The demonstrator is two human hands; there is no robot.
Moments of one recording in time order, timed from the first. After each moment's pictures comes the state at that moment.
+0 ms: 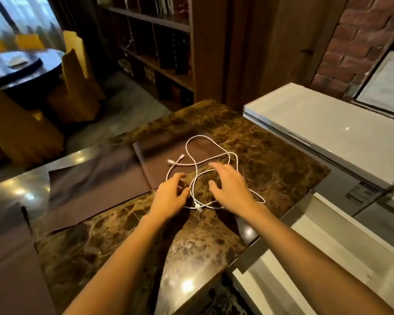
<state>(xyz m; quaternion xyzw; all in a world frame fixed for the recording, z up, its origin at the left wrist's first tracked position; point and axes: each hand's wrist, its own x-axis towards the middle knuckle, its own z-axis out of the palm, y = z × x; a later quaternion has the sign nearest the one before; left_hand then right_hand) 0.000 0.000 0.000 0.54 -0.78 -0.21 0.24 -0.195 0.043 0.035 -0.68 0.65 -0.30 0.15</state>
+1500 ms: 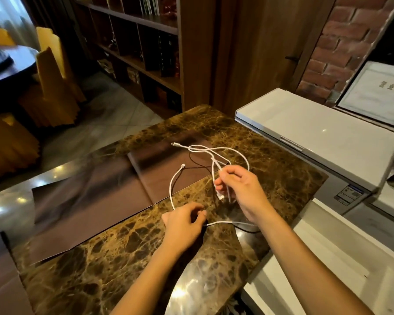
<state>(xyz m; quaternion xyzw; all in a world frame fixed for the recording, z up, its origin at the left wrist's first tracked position) -0.005 0.026 -0.001 0.55 -0.75 -0.28 0.23 -0.187 0.033 0.058 -0.41 0.52 -0.57 0.49</state>
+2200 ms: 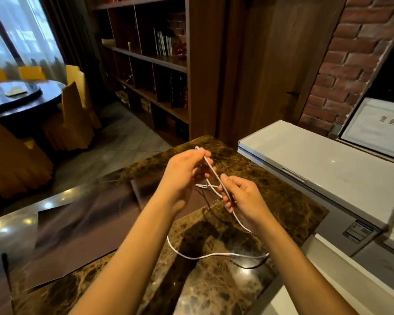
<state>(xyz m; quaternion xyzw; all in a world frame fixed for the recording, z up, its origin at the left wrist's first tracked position) -0.049 -0.031 0.187 0.36 -0.46 -0.66 0.47 -0.207 0.018 0.119 -0.47 0.50 -0.55 0.47</state>
